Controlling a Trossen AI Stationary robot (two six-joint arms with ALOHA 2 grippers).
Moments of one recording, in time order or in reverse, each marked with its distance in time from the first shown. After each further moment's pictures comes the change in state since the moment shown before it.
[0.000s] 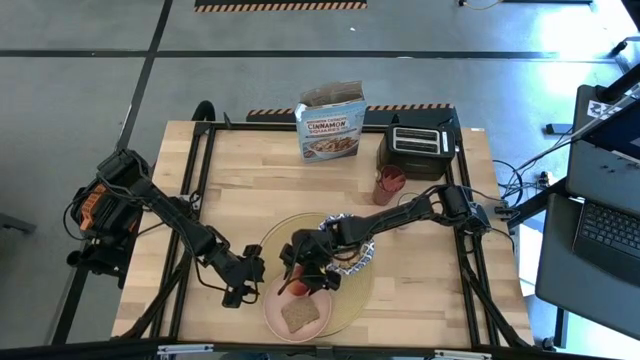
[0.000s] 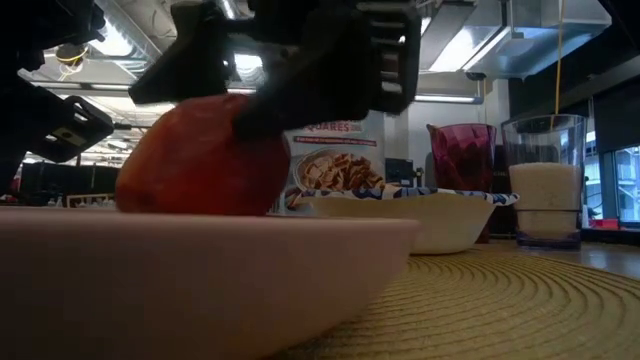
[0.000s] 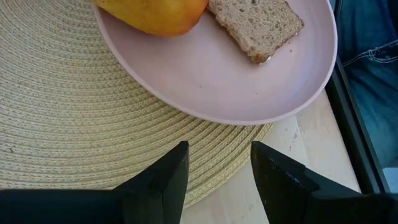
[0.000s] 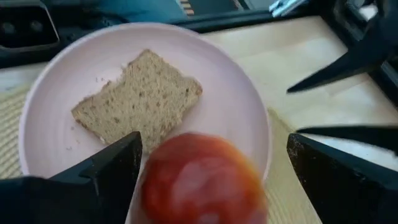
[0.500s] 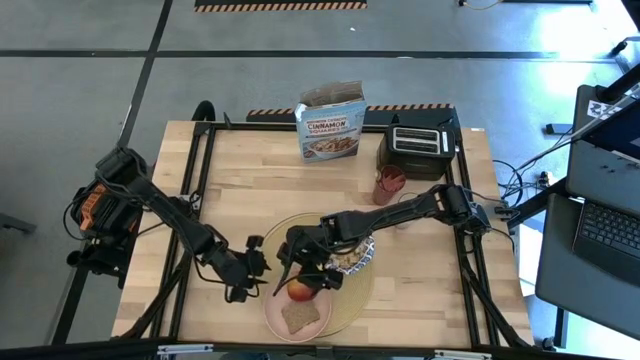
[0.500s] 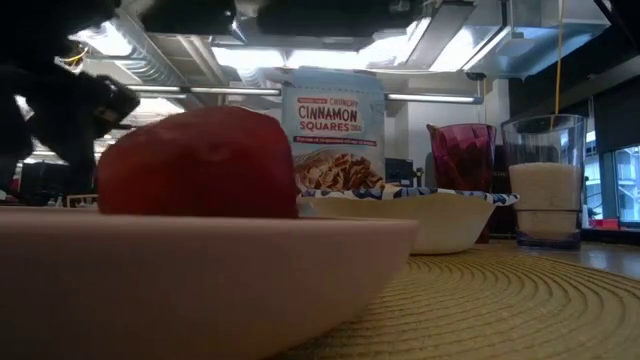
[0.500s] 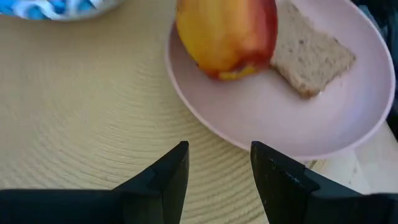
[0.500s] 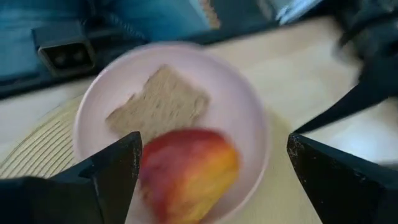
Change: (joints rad) left arm 0.000 -0.033 0.000 -0.002 -0.227 0.096; right arm 0.004 -0.002 0.207 -0.307 -0.025 -0.011
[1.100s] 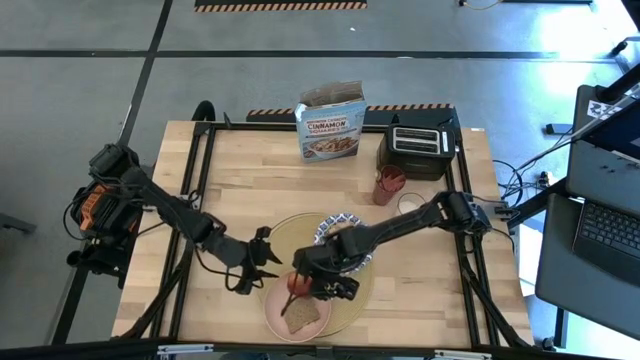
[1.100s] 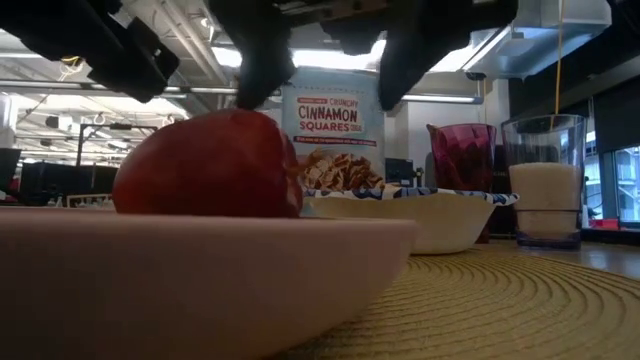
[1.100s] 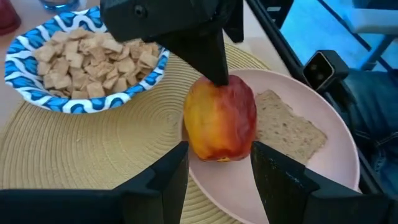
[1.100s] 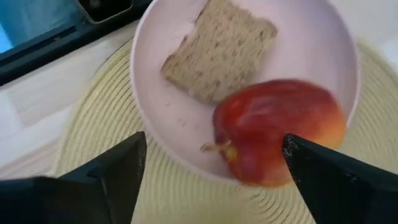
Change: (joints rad) left arm 0.104 -0.095 0.000 0.148 0.055 0.120; right arm 0.089 0.001 0.008 -0.263 0.178 0.117
